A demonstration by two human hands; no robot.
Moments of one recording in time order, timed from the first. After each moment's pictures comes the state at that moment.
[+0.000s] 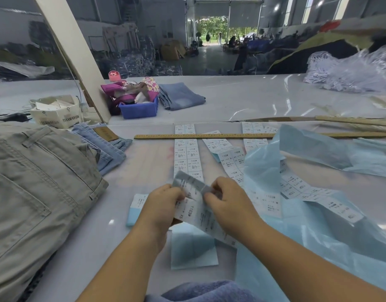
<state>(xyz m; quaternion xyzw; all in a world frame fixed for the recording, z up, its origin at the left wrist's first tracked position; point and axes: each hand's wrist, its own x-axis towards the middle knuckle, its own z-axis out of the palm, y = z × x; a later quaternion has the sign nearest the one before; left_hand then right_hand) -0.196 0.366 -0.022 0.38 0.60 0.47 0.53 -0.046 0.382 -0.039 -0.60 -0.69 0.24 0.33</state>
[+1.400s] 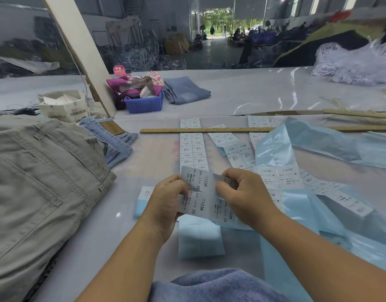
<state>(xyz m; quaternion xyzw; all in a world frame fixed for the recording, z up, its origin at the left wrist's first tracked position) -0.201 0.359 -0.019 0.40 0.52 0.49 0.57 -0.033 0.379 -0.033 -0.54 -0.68 0.27 0.42</state>
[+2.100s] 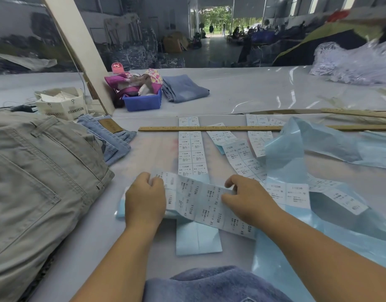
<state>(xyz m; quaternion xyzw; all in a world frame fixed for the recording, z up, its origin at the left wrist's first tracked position) -0.228 0.372 -0.041 0.44 0.75 0.46 0.19 -0.019 0.385 -0.042 -0.66 -0.68 0.25 0.20</state>
